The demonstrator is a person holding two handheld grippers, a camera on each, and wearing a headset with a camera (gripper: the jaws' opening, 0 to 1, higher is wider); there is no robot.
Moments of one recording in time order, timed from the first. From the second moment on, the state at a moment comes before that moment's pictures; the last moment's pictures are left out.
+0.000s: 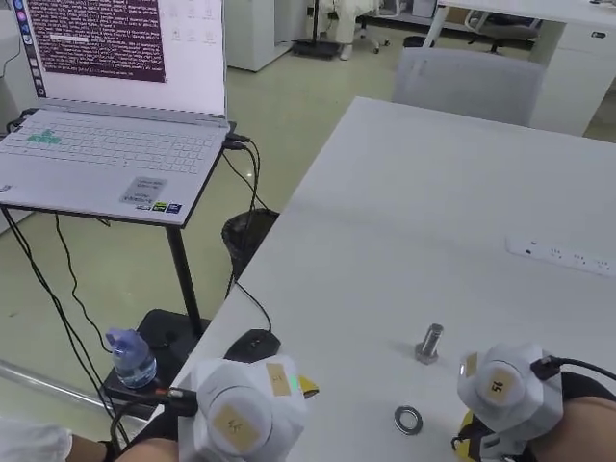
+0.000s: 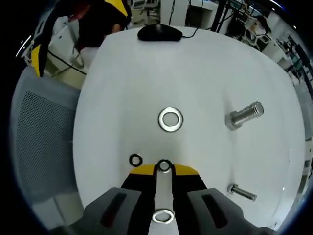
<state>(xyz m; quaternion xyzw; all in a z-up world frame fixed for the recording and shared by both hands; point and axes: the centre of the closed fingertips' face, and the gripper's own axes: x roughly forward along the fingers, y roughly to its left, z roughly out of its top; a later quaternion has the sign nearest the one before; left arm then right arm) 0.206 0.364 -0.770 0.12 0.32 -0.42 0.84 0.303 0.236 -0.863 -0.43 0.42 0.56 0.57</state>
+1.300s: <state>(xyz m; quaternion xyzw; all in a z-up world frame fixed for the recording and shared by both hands) 0.226 0.358 -0.780 0.13 0.32 -0.40 0.85 0.380 0.159 -0.816 -0.40 0.45 0.49 0.63</state>
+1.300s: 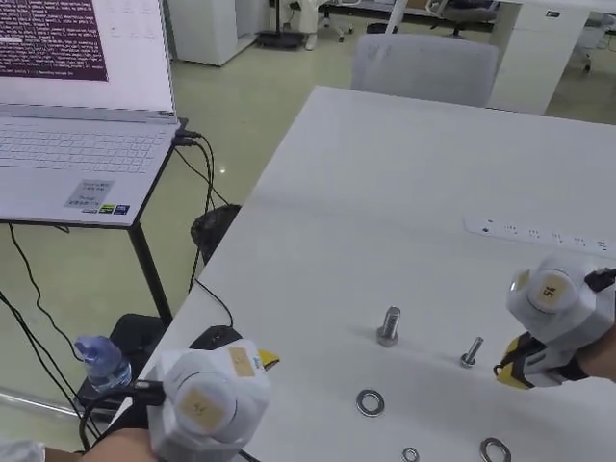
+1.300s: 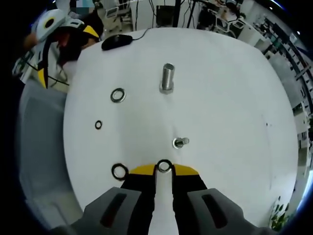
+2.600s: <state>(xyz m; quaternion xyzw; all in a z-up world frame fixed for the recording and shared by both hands) 0.227 0.366 -0.784 0.12 0.32 -0.40 0.85 0.405 0.187 -0.816 -0.42 0.44 0.50 0.62</state>
